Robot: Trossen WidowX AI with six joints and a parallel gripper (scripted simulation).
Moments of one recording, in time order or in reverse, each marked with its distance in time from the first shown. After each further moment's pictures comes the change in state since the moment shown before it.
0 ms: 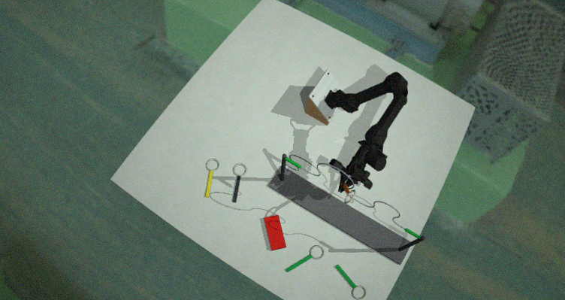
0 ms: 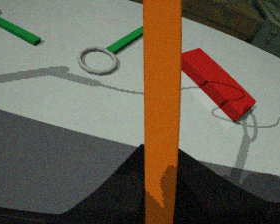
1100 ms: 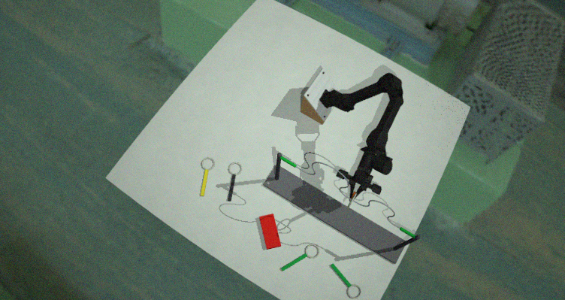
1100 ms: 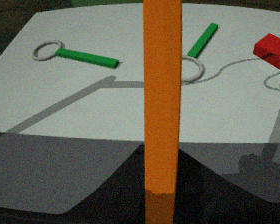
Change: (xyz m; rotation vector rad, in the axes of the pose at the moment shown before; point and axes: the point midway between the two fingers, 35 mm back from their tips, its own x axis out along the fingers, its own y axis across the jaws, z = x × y) arm 0.001 0.071 0.014 0.311 -0.034 0.171
